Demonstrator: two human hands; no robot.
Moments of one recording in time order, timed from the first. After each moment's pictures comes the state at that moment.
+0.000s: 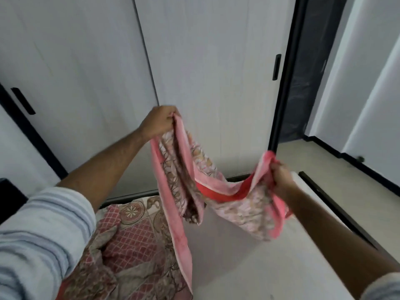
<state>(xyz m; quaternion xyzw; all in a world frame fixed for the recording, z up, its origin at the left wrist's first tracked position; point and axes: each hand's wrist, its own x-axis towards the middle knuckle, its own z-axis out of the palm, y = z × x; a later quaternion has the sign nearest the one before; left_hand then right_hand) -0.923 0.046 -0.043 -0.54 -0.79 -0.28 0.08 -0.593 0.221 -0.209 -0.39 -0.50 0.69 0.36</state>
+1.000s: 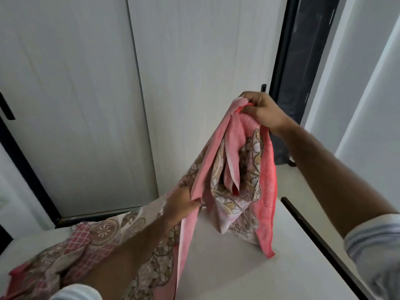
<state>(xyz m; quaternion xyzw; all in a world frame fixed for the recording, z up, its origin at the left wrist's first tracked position) -0.775 0.078 -0.214 -0.47 -0.81 -0.35 -0.09 -0.611 0.292 0.026 -0.04 -0.87 0.37 0.33</state>
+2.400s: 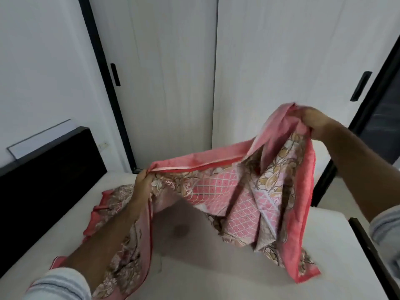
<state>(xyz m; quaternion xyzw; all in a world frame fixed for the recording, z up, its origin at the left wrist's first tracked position) -0.809 -0.120 -0.229 -0.08 -0.70 -0.71 -0.01 -0.672 0.333 -0.039 -0.19 -0.73 0.64 0.18</state>
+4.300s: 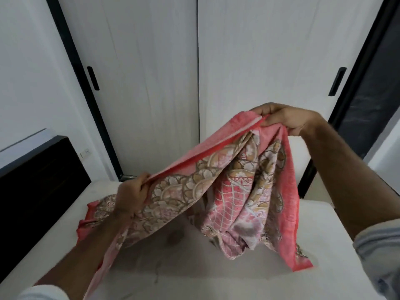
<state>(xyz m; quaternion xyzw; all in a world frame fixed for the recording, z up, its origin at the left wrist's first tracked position) -0.823 -0.136 -0.216 -0.34 -0.85 -0.32 0.24 -0.661 0.258 -0.002 0.10 -0.77 0.62 -0.09</state>
